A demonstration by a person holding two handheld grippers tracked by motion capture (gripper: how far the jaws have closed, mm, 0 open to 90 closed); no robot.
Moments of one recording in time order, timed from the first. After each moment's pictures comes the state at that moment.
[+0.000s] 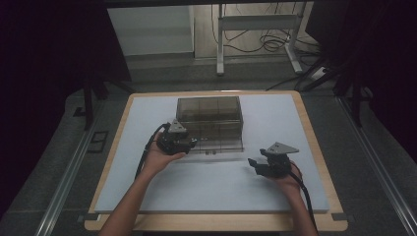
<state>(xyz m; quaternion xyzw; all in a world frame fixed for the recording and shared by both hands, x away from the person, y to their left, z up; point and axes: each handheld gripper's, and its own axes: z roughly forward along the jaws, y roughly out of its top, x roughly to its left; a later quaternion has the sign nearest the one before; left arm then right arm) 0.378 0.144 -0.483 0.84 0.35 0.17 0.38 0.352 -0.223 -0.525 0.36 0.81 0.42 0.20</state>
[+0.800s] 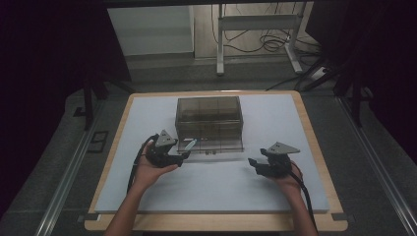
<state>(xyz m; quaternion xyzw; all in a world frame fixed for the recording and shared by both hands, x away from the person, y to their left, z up) 0.334 0.171 -0.490 0.82 0.37 0.19 0.40 0.350 -0.224 -0.522 0.36 0.81 0.42 0.20</state>
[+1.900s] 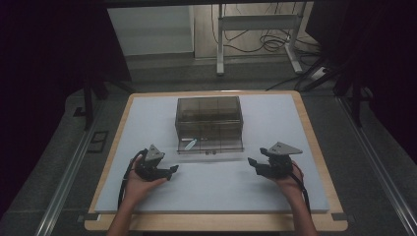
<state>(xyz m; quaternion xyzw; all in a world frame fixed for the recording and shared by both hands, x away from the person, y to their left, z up) 0.313 0.200 -0.536 0.82 0.41 0.18 0.37 0.341 -0.222 -0.509 0.35 0.80 0.44 0.20</state>
